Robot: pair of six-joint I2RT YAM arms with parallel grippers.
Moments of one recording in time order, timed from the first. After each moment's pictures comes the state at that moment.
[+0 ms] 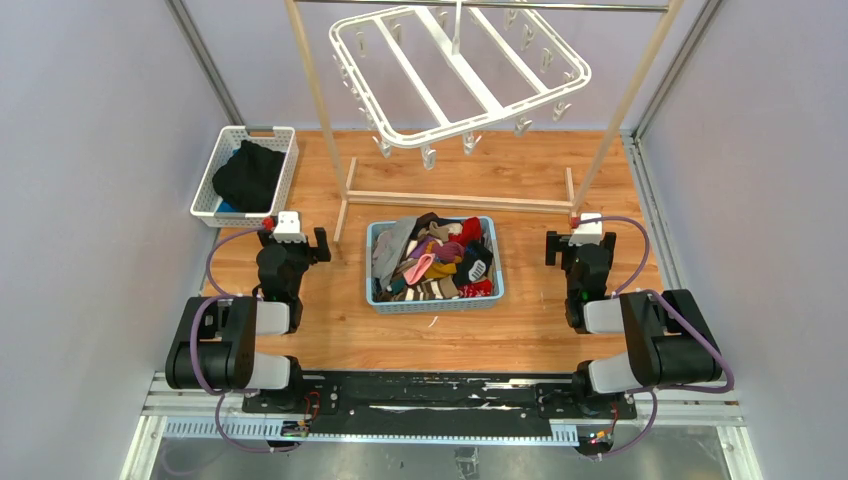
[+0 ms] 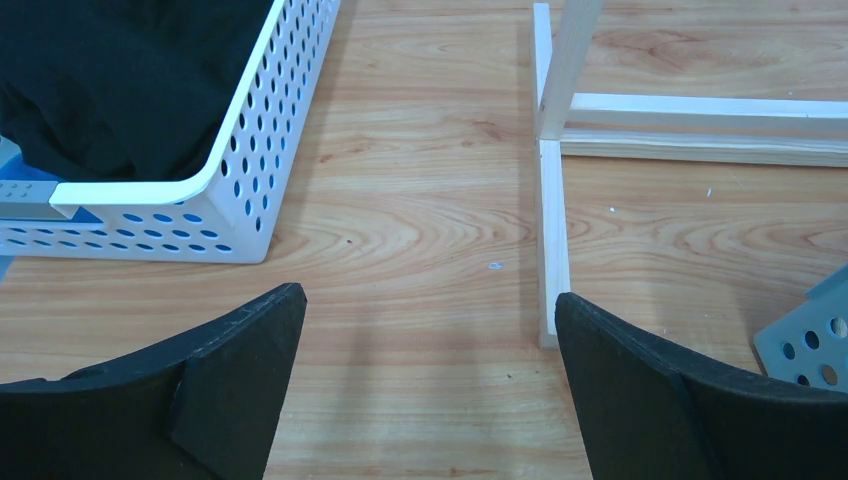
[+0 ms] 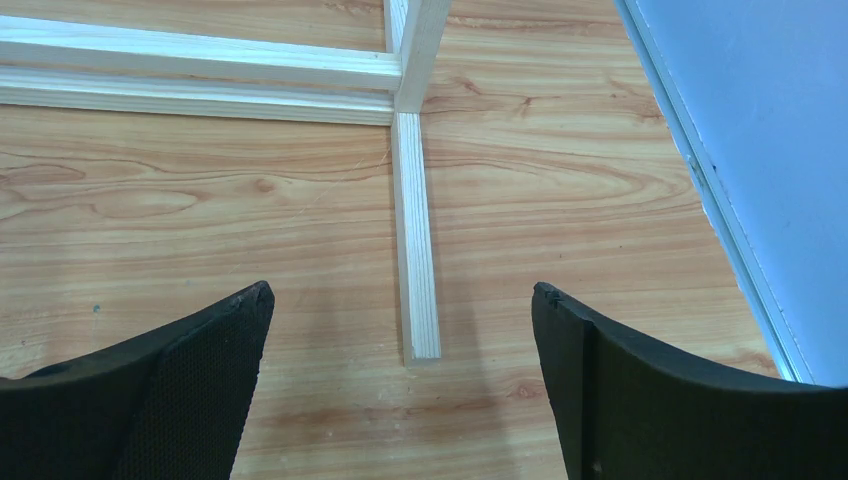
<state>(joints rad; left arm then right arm) 0.02 1.37 0.17 1.07 -0.01 0.02 0.09 1.42 0.21 0.98 0.27 -0.15</state>
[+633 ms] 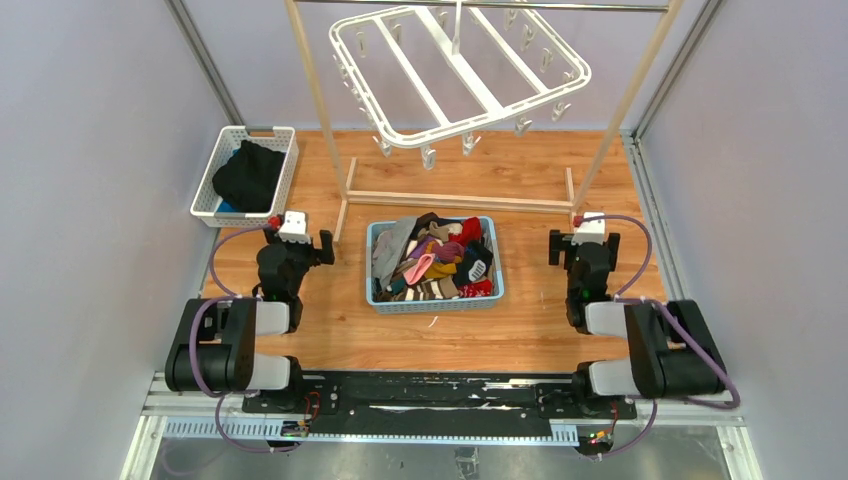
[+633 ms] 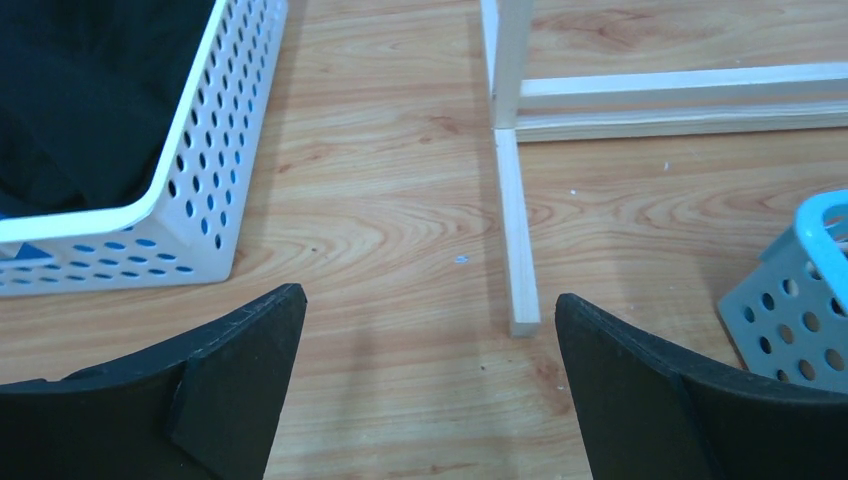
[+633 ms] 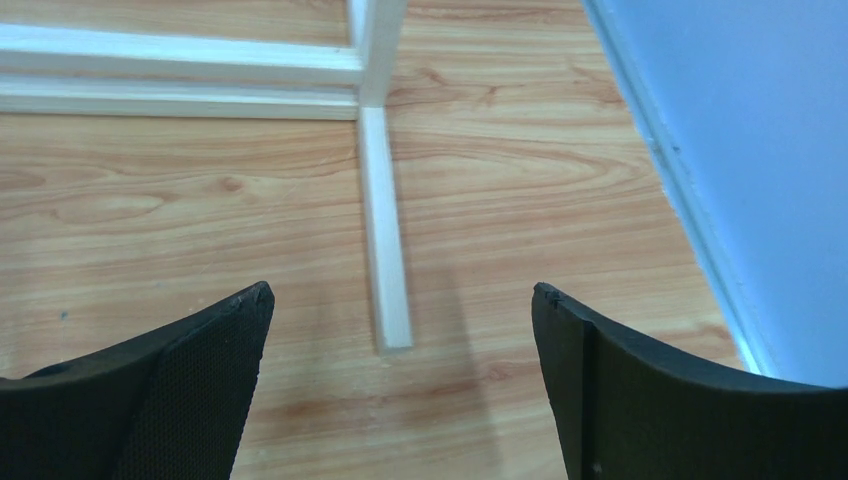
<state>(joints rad) 0.02 1.37 0.17 1.07 0.07 0.06 0.09 1.40 0.21 0.96 0.30 -0.15</state>
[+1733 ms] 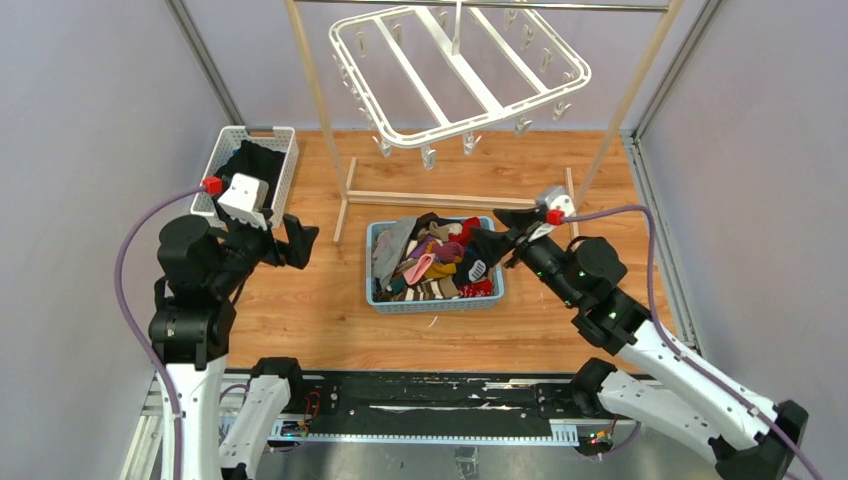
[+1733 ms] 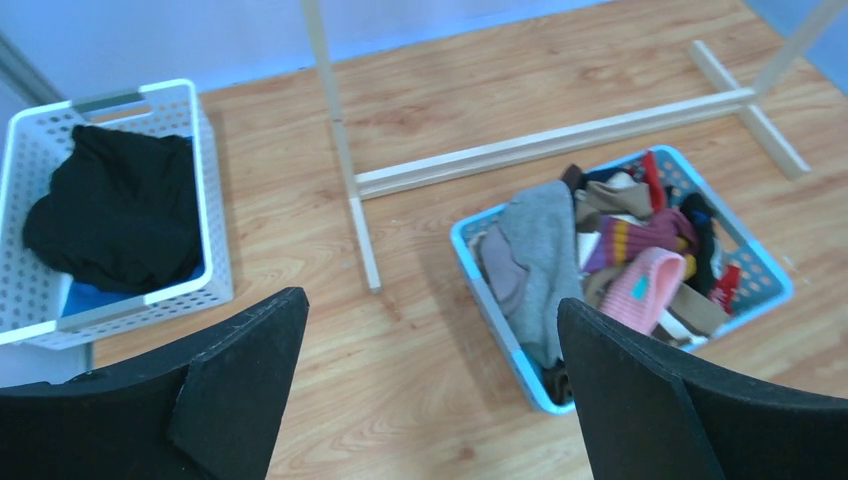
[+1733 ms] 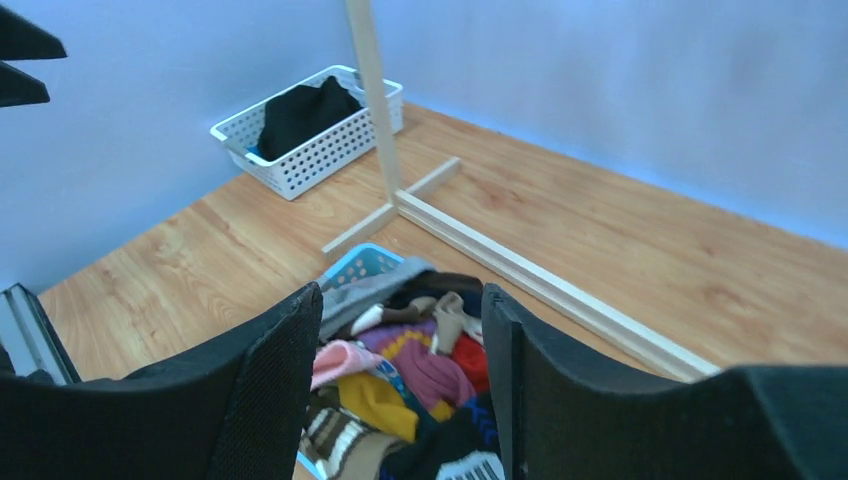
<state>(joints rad) 0.01 0.69 1.14 -0.70 0.34 0.06 0.72 0.72 0.67 0.14 0.02 0.12</state>
